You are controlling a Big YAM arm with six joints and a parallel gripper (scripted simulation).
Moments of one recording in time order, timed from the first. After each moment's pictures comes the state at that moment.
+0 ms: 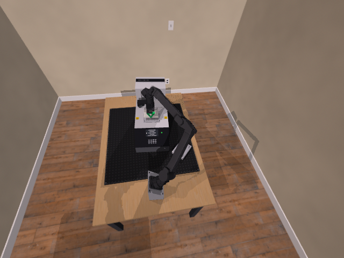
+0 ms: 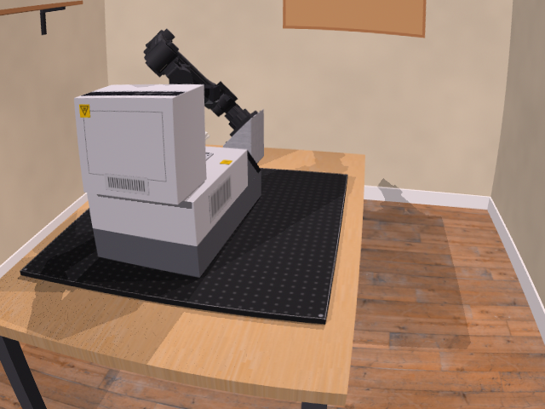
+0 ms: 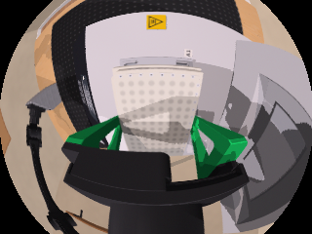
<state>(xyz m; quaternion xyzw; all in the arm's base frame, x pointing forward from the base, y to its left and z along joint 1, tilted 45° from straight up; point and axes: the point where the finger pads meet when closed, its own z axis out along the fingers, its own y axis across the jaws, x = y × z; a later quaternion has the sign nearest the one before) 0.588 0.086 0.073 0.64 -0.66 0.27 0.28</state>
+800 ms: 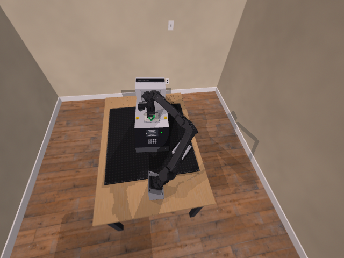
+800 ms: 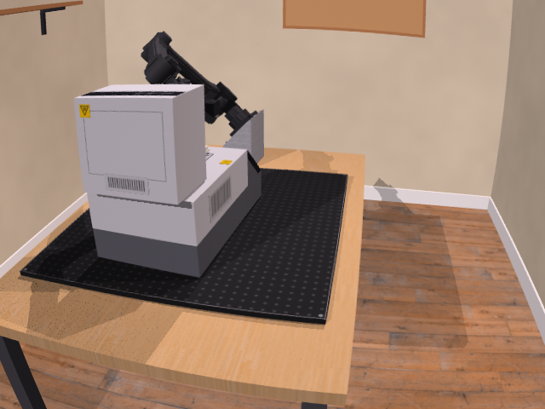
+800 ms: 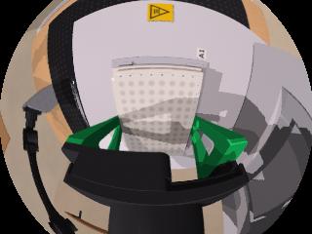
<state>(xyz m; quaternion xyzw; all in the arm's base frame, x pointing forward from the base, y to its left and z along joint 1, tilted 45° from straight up) 0.584 0.056 0.047 0.64 -0.66 0.26 0.28</state>
